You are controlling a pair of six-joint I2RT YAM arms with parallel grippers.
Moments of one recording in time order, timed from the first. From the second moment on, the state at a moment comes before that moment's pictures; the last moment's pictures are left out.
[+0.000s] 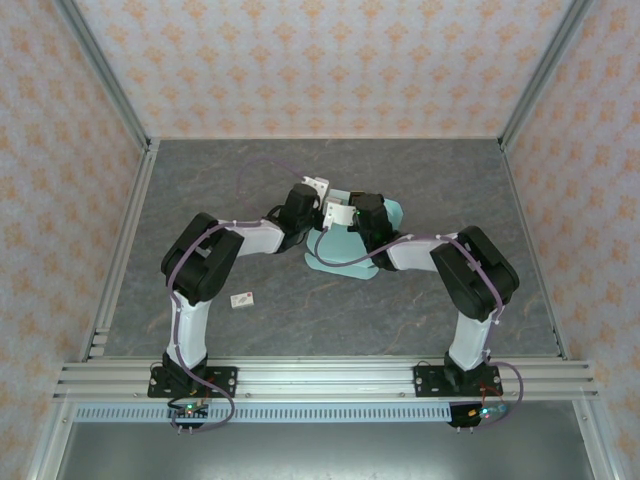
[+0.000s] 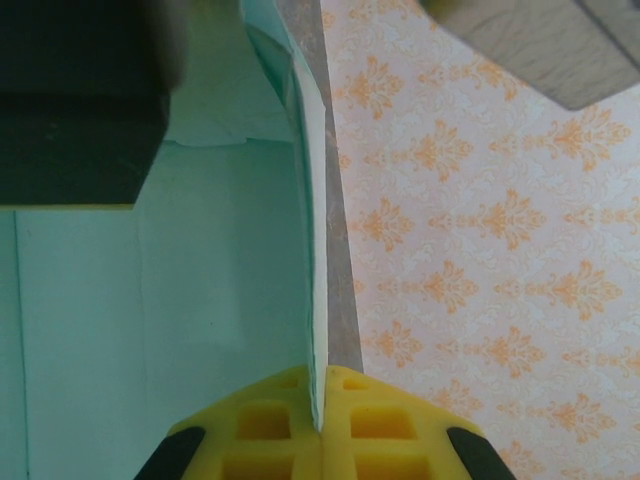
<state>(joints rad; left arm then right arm) -0.52 2.04 1.17 0.30 -0.04 -0.21 0.58 1.83 0.89 0.58 0.31 -1.24</state>
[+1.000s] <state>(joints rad) -0.54 2.05 1.18 0.30 -0.16 -0.28 0.59 1.82 0.91 0.58 0.29 -1.21</state>
